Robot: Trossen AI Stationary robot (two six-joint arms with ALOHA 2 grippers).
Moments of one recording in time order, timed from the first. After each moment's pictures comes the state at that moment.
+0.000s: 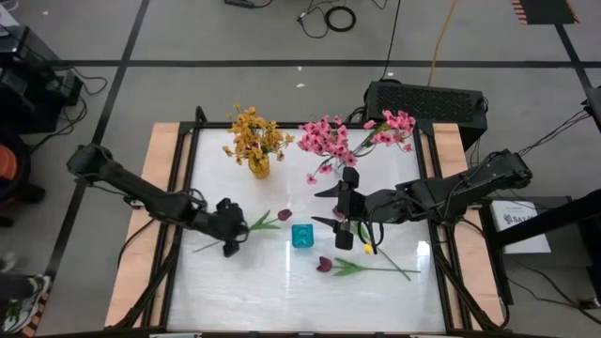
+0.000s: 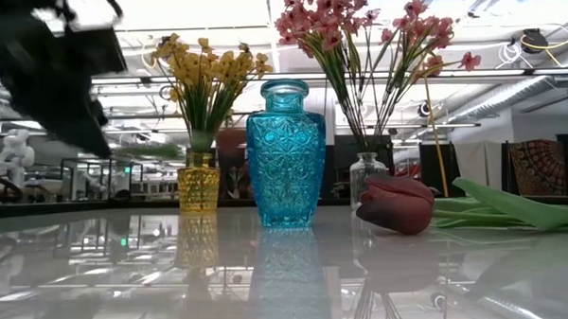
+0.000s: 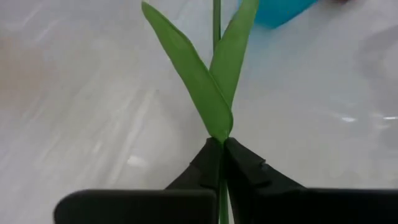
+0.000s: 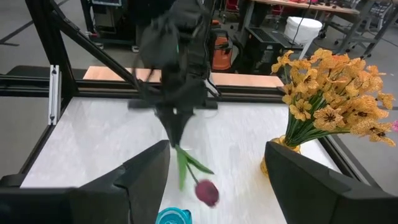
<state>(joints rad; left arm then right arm) -0.40 1.08 0.46 -0.26 -0.25 -0.66 0.33 1.39 1.29 -0.27 0.47 0.10</state>
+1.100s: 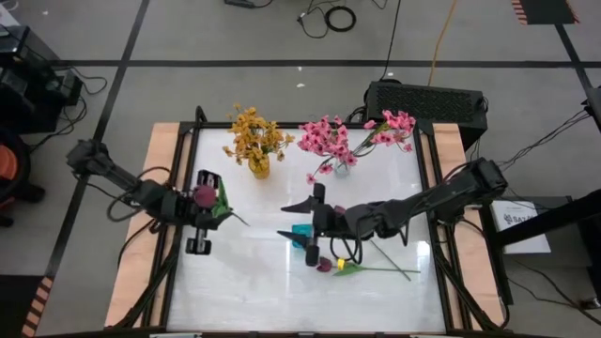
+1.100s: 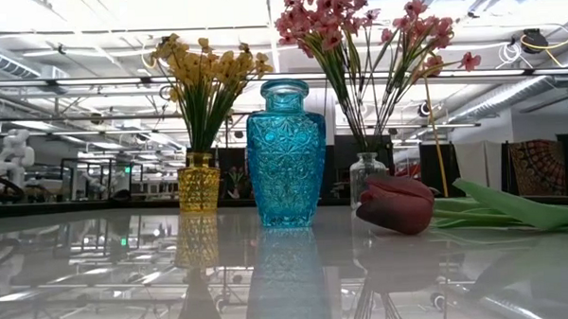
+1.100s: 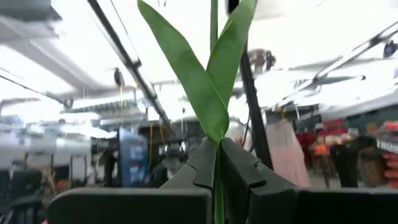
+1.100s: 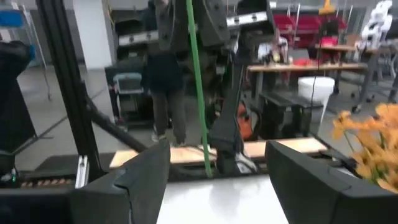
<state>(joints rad) -0.51 0.97 0.56 1.06 -0.27 0.39 0.34 1.65 1.25 0.40 0.44 0.07</state>
